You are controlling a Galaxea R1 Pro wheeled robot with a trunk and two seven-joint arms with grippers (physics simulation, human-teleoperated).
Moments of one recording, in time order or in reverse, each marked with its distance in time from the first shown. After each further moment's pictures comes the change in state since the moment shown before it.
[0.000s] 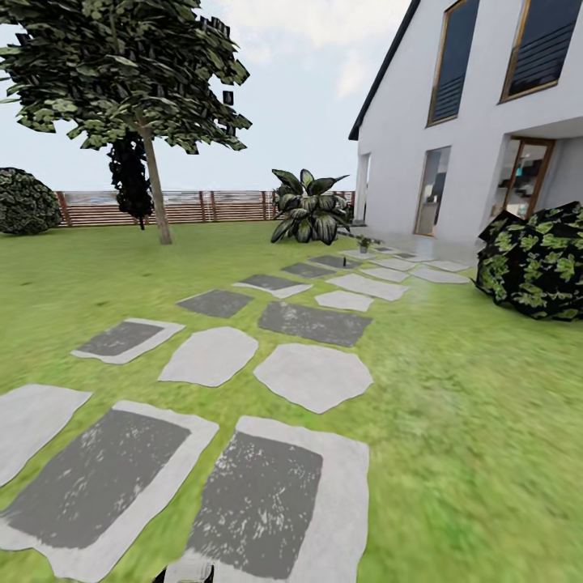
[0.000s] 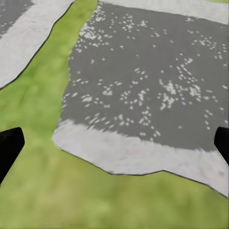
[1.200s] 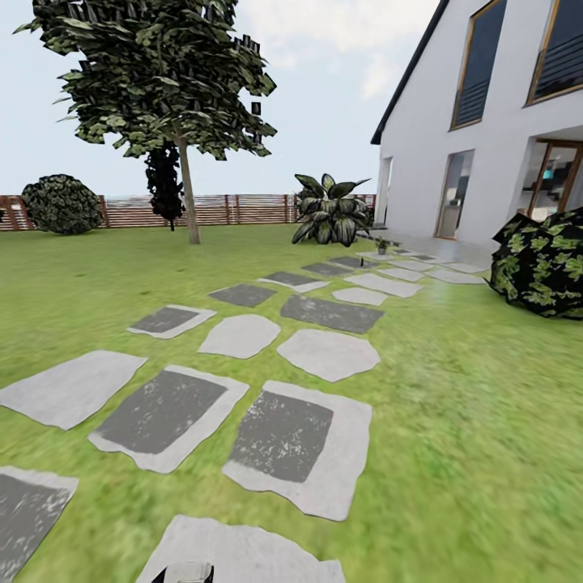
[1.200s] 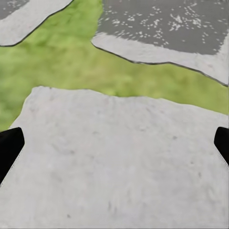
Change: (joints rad) left arm 0.000 0.000 0.000 0.000 0.000 0.000 0.000; right arm 0.000 0.000 0.127 0.001 -0.007 0.001 -0.003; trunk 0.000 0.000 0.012
